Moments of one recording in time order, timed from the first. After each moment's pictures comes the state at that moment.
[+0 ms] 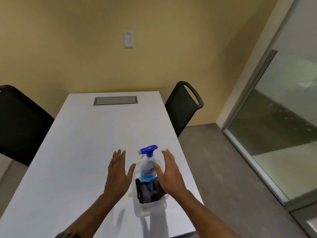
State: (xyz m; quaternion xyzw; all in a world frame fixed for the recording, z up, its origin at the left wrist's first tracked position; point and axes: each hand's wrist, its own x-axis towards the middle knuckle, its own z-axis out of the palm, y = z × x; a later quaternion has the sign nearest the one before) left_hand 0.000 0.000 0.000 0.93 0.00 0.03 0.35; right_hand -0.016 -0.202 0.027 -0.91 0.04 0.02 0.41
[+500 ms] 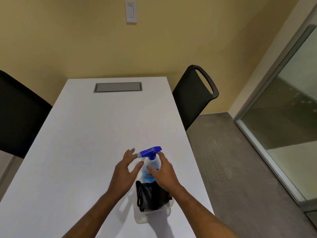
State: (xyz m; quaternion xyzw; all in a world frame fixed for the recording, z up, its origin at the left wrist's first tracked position) left_hand 0.046 -0.024 -0.020 0.86 0.02 -0.02 0.52; right_hand 0.063 -0.193 -0.050 -0.84 0.08 0.15 0.52
